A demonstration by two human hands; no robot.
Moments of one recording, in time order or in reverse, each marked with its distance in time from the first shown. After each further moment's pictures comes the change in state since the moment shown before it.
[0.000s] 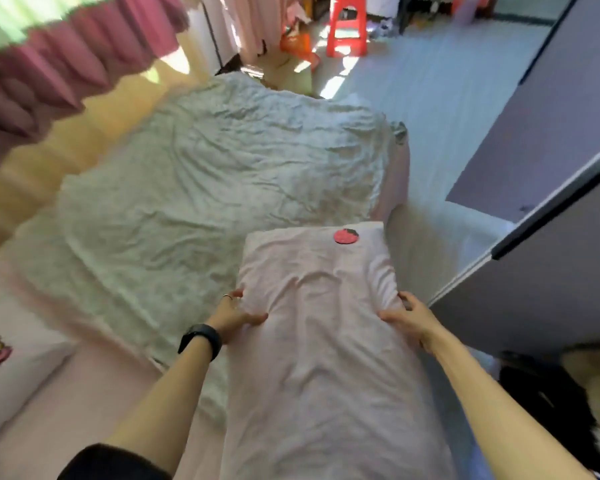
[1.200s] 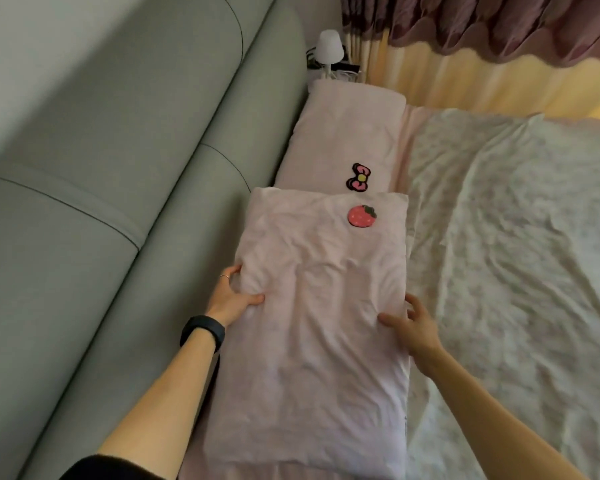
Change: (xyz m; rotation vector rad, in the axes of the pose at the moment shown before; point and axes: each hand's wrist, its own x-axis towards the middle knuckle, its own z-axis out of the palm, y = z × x) left_hand -0.157 -0.431 -0.305 -0.783 1.091 -0.336; right_hand -0.063 -0.066 0.616 -0.737 -0.818 -0.354
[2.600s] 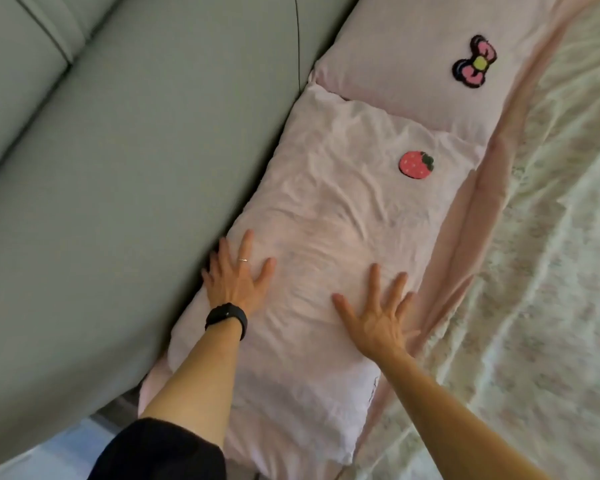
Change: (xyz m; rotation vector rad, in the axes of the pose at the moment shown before) left_hand 0.056 -0.227 0.093 0.676 0.206 -0.053; right_hand 0.077 0.154 0.153 -0.894 -0.156 -0.122
